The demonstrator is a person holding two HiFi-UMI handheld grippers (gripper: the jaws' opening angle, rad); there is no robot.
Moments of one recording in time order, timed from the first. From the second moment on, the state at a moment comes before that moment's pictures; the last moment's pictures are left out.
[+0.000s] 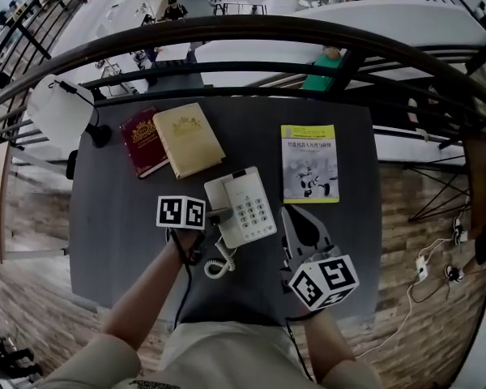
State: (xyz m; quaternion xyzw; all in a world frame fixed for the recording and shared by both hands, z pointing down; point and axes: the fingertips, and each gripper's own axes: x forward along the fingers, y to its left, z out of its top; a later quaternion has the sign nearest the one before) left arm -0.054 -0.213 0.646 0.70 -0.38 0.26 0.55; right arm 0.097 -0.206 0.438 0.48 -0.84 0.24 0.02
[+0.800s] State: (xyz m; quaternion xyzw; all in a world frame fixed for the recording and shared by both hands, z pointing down) left arm -0.072 -0.199 0.475 0.79 -0.45 0.16 0.39; right arm 0.095 -0.191 0.366 0.49 -0.86 0.17 0.00
